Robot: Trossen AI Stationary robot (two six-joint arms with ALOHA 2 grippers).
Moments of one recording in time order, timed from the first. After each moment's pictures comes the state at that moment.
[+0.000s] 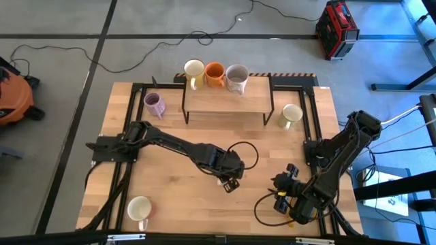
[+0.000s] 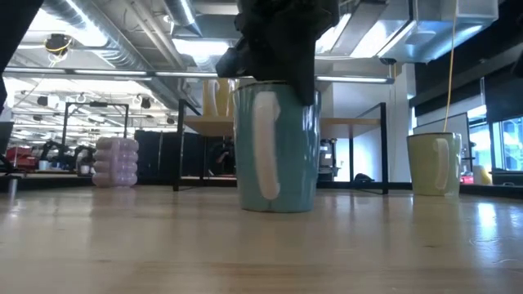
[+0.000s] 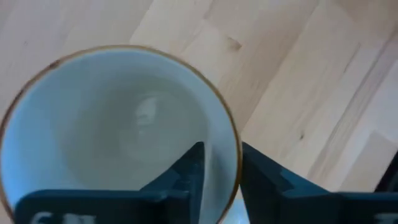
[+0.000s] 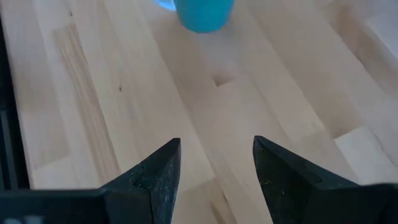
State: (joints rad) left arm -0.26 2.12 1.88 -0.95 -0.11 -0.83; right arm 0.92 1.50 1.05 -0.89 0.61 1.28
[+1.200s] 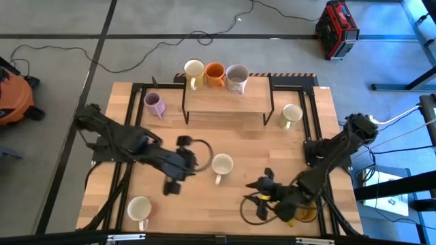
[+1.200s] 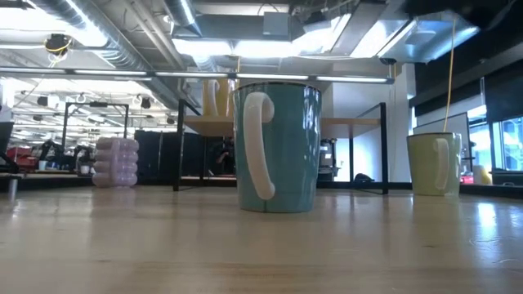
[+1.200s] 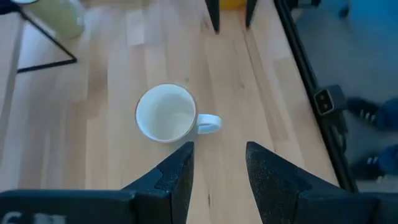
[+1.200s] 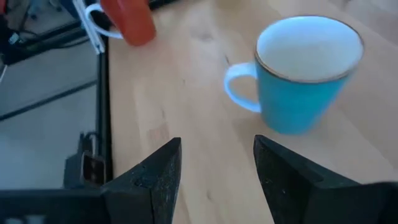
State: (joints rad) left arm -0.48 1.50 1.67 -1.04 -0.28 -0.23; right arm 0.76 1.58 1.06 -0.28 0.68 0.91
